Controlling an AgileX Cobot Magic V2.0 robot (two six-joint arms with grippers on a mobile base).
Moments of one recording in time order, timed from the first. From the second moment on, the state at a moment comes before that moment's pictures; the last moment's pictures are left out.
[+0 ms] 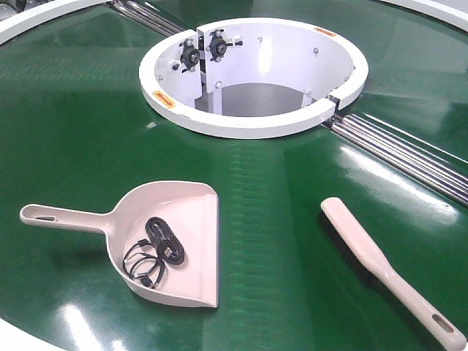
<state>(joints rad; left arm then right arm) -0.06 -0.01 0.03 0.02 0.13 -0.09 0.09 -0.01 0.03 -0.06 0.04 0.03</state>
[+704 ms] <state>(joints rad) -0.06 -0.01 0.03 0.02 0.13 -0.09 0.09 -0.01 0.03 0.01 0.04 -0.06</state>
